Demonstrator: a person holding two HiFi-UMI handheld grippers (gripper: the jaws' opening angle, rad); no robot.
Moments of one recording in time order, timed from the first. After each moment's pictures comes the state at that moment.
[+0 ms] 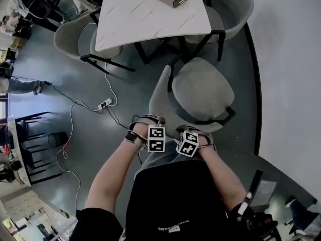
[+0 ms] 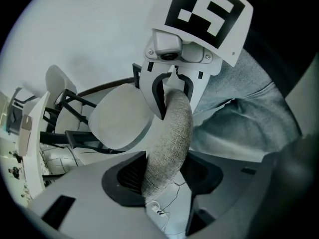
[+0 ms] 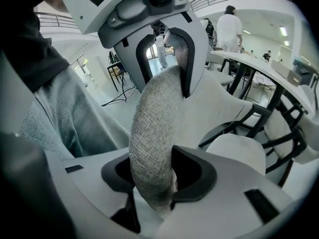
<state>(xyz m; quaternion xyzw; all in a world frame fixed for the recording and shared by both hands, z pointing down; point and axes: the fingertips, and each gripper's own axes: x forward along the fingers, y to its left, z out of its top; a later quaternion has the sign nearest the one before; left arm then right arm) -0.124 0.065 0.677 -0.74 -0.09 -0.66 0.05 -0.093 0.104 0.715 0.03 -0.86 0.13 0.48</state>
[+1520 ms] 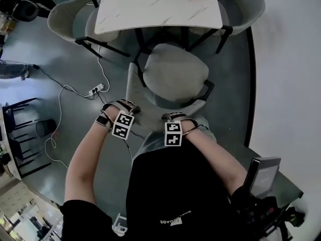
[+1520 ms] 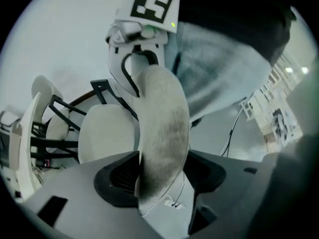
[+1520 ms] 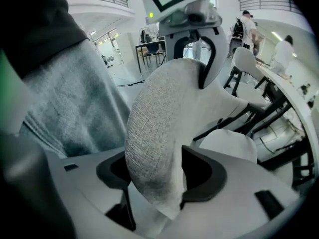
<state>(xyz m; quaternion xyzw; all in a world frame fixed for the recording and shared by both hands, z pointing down) -0.279 0.044 0.703 -0.74 -0.21 -0.63 0.12 -0.176 0.088 0.730 -0.12 -0.84 0.01 0.53</state>
